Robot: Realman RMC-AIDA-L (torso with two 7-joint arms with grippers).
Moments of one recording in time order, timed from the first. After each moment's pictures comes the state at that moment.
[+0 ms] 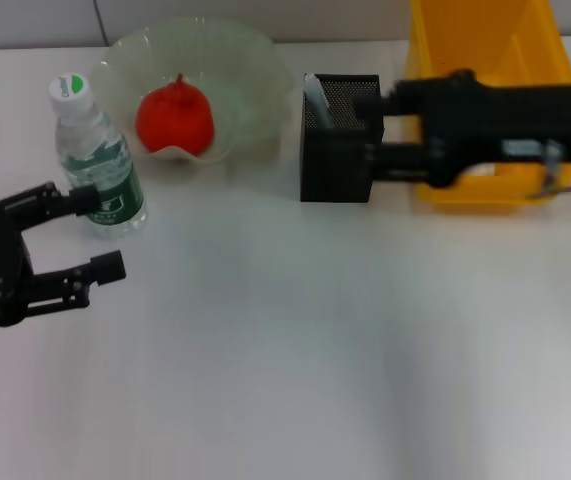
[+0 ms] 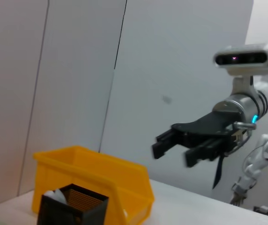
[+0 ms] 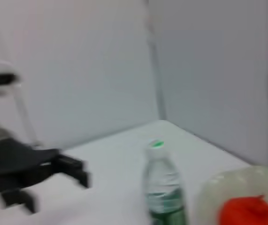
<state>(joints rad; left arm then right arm) -0.25 -1.99 0.80 0.80 1.66 1.83 -1.32 0.33 2.08 -1.23 -1.38 -1.74 -1.42 1.89</state>
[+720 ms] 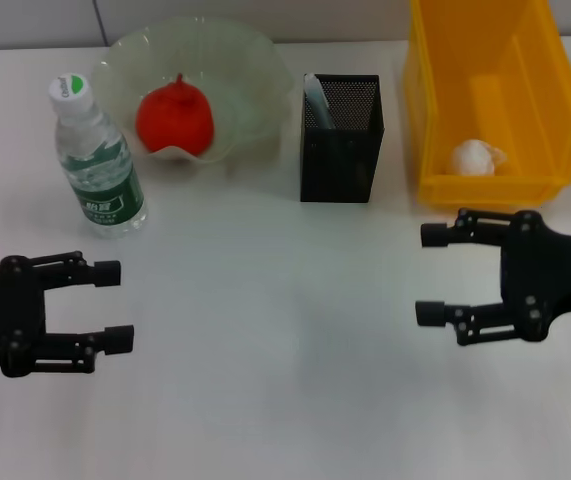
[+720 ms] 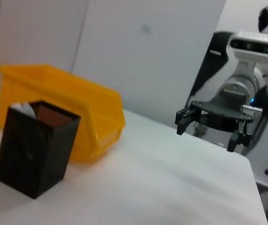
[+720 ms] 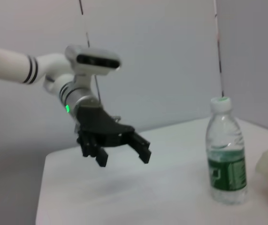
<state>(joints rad) -0.33 -1.93 0.80 0.71 1.89 1.87 -1.37 0.32 2.07 -0.95 -0.94 -1.79 -1.76 1.35</state>
